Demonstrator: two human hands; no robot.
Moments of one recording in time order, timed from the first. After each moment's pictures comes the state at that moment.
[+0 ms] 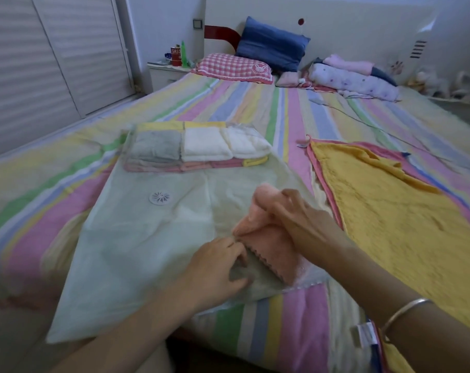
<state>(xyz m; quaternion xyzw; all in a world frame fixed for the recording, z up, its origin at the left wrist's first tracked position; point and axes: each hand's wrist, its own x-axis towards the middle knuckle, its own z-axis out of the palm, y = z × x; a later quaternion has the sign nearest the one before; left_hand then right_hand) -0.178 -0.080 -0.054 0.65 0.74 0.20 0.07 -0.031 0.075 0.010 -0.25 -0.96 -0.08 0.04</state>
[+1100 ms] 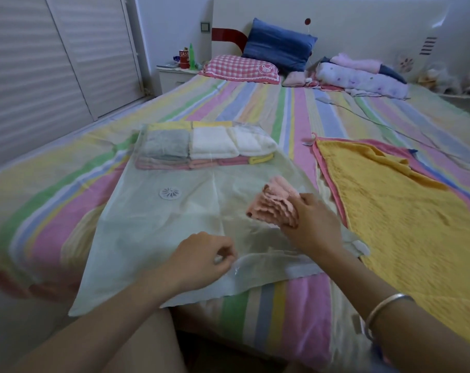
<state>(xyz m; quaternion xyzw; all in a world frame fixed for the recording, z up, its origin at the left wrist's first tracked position) -0.195 -0.107 -0.035 0.59 0.77 0.20 0.15 -0.035 0.073 -0.022 -0.38 -0.91 0.03 0.18</state>
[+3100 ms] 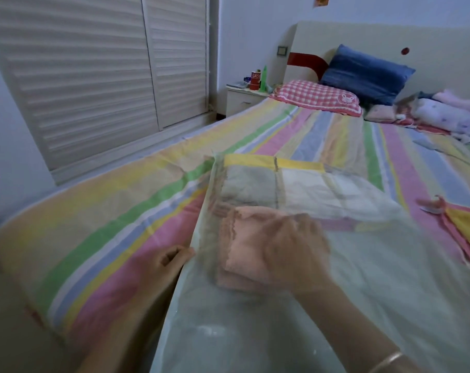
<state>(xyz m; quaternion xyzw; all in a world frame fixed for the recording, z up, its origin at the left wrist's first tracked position) -0.432 -0.138 -0.077 0.15 0.72 0.65 0.18 -0.322 0.055 -0.040 -0.28 -0.95 -0.05 0.16</state>
